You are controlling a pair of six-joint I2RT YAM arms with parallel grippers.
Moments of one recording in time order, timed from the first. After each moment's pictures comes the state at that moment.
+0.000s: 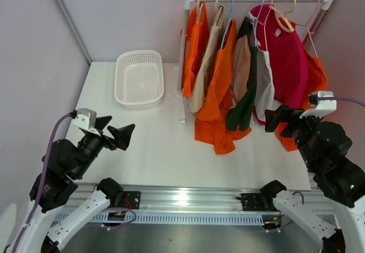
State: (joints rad) left arm -0.61 0.38 0.98 -0.63 -0.18 -0.16; right arm 0.52 0.63 1.29 -0.85 0.41 0.23
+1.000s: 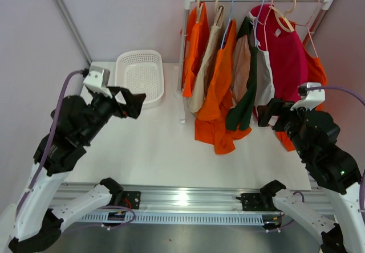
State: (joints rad) left arm -0.61 0.79 1.33 -0.64 -0.18 -0.16; right arm 0.52 0.70 1.30 -0.83 0.37 0.26
